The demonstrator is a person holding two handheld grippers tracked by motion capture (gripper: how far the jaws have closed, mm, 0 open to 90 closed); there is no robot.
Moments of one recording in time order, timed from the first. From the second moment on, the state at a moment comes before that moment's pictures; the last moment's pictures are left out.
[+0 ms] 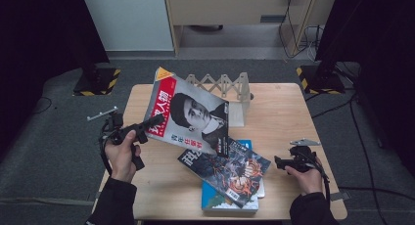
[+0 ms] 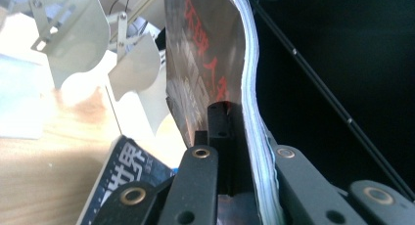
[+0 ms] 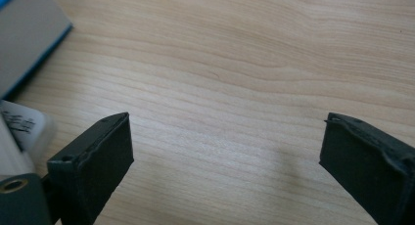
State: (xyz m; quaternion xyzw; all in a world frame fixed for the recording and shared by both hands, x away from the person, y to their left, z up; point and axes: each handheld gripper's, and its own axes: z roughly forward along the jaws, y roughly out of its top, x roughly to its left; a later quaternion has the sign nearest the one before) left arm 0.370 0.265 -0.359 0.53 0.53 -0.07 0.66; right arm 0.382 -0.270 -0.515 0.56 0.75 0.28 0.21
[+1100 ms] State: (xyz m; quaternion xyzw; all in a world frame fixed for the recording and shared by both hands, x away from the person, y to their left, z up) left arm 0.365 0.326 -0.342 0.50 0.55 -0.02 0.67; right arm 0.386 -0.277 -0.534 0.56 0.75 0.28 0.21
